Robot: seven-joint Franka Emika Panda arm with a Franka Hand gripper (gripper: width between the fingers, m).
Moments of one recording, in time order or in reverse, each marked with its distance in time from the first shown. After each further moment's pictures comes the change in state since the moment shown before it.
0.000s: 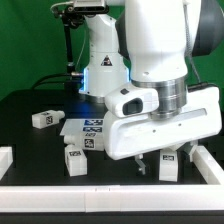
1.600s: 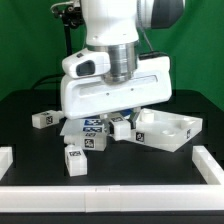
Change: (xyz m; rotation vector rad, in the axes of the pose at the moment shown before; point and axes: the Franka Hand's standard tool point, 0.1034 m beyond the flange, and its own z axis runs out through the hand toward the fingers) arm -0.080 0.057 -0.055 -0.036 -0.028 -0.045
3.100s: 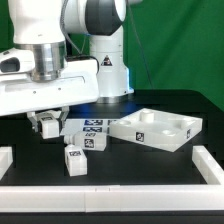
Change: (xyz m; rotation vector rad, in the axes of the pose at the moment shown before) arm -0.074 0.128 0.000 -0.090 0.024 -0.107
